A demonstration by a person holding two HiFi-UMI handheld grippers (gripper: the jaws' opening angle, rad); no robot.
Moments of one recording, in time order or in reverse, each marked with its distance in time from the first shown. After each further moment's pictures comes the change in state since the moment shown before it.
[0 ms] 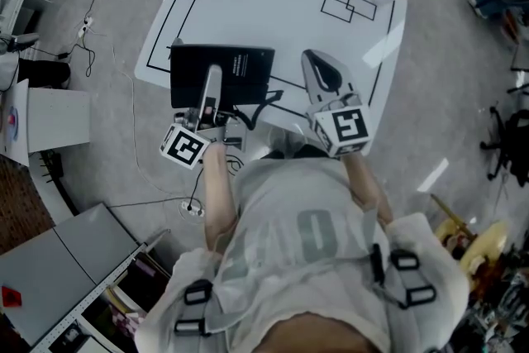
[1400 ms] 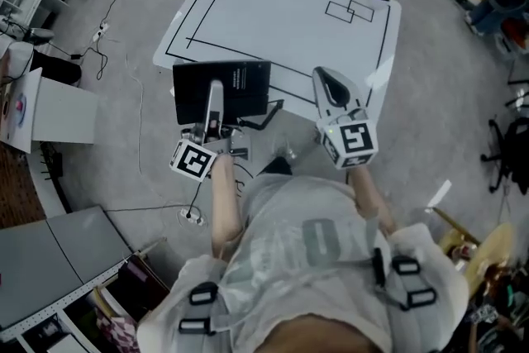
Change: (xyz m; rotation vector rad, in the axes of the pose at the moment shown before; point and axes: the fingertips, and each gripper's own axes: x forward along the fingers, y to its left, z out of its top) left arm -0.117 -0.050 0.008 0.049 -0.145 0.001; right arm -0.095 0.061 0.004 -0.075 -0.038 0.001
